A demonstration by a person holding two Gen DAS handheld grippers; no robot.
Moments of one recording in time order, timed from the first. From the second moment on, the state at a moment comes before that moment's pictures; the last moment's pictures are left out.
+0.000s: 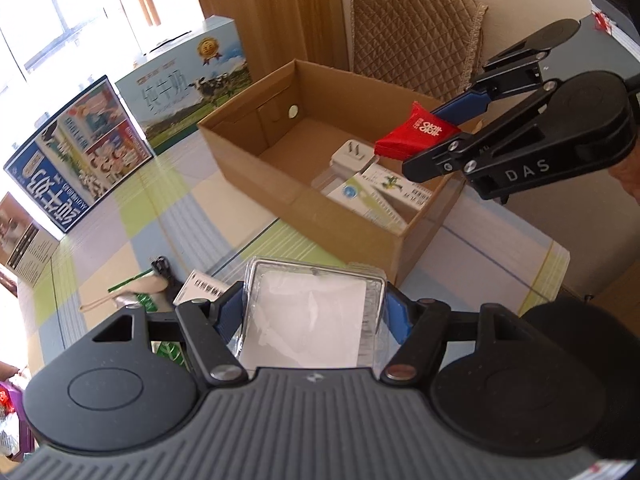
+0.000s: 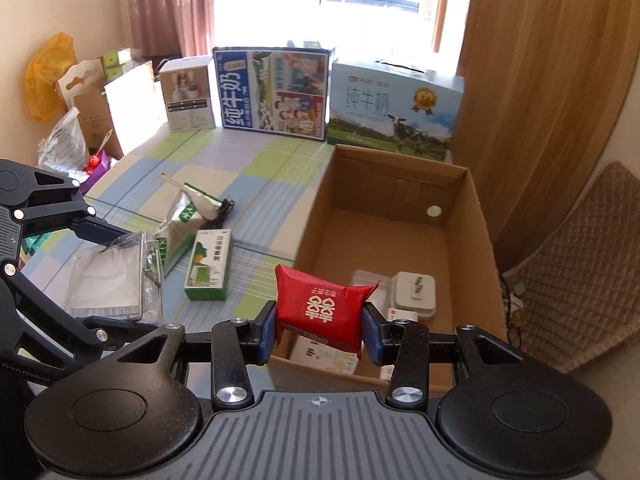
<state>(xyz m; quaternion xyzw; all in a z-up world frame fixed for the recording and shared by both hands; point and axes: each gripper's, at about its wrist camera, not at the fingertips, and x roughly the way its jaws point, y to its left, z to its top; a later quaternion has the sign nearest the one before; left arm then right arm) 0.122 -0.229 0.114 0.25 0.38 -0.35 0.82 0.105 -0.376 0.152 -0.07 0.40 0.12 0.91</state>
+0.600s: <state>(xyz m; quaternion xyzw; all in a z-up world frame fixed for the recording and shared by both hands) 0.140 -0.286 0.115 0.19 0.39 -0.34 0.83 0.105 -0.444 0.148 -0.04 0.40 0.08 0.91</state>
